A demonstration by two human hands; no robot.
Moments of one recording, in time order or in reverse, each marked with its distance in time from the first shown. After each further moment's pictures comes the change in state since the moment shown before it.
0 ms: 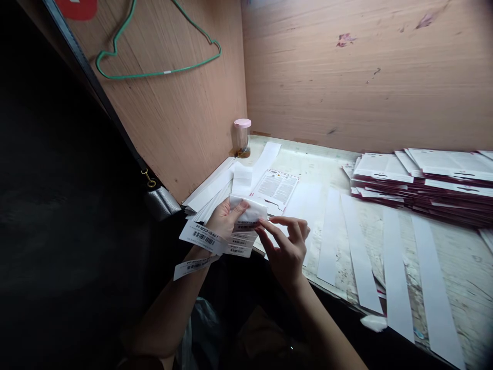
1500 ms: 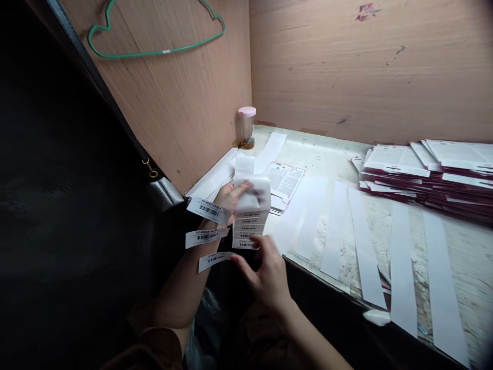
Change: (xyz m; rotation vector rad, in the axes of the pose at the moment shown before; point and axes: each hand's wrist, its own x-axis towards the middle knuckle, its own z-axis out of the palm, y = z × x) left_hand 0.032 0.007 0.006 -0.162 0.052 -0.071; right_hand -0.051 -0.033 0.001 0.216 -0.444 0.448
